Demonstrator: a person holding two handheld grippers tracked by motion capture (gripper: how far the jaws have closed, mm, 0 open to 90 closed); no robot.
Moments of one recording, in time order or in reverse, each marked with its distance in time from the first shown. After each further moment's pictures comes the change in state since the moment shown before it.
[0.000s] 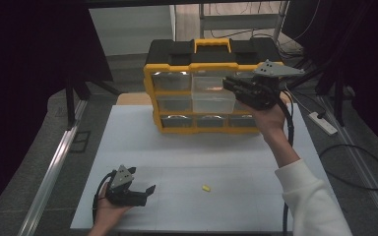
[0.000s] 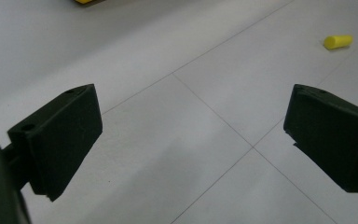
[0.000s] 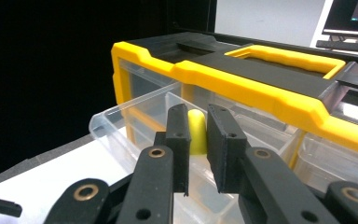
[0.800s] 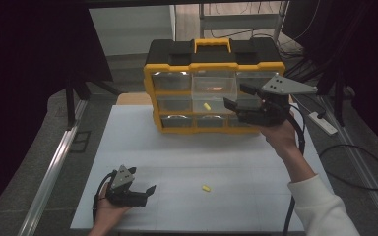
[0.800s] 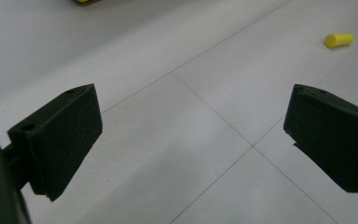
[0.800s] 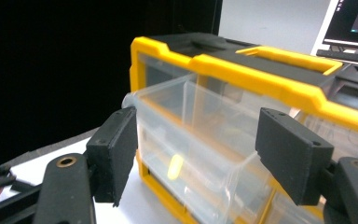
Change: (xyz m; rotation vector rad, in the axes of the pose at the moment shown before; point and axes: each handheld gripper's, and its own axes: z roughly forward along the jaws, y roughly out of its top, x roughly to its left) left arm -0.001 0.000 0.001 0.004 0.003 0.004; right arm 0.020 -0.015 -0.037 -0.015 0.020 -0.055
